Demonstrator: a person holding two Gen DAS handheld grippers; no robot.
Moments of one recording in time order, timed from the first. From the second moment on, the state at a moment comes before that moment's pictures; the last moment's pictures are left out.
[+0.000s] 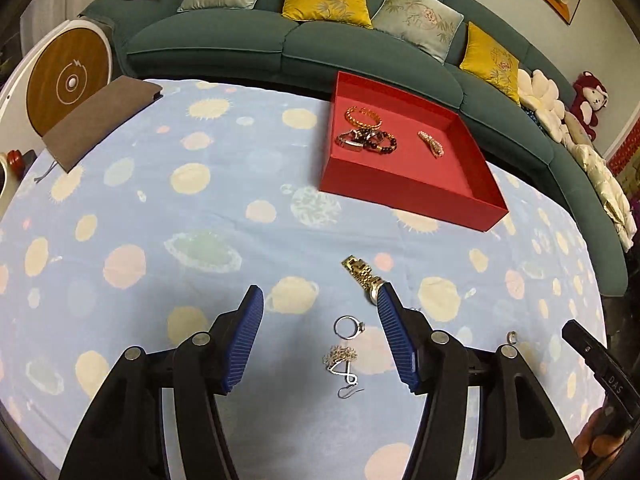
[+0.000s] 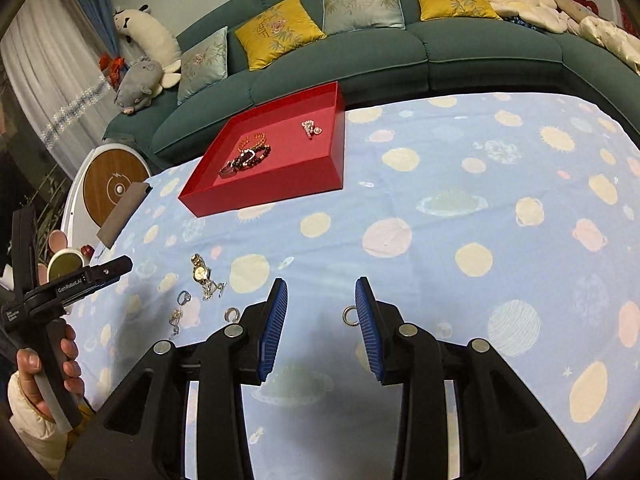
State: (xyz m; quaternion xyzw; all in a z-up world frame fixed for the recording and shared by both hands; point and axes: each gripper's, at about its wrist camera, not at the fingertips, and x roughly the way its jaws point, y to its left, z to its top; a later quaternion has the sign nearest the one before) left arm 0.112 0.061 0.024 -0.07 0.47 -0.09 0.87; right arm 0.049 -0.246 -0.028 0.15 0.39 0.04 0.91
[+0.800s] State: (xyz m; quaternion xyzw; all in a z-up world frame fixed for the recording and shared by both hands) left arm 0.077 0.026 -0.042 0.04 0.50 -0.11 0.86; right arm 0.100 -0.122 -0.064 0.02 0.43 0.13 0.89
